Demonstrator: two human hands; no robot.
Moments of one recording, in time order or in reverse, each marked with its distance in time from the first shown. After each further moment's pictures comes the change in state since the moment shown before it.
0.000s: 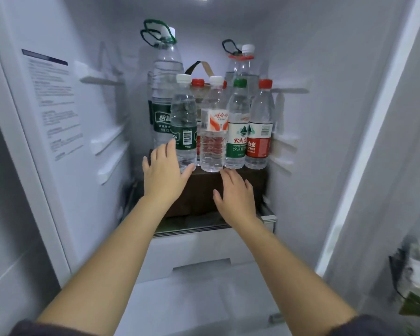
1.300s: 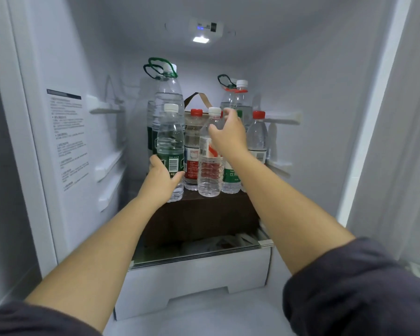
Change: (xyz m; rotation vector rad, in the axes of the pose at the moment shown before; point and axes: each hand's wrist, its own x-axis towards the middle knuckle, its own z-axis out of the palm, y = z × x) left_hand 0.047 -0.014 -0.010 -0.435 -0.164 -0.148; right_hand 0.123 -0.071 -0.123 0.602 0.265 0.064
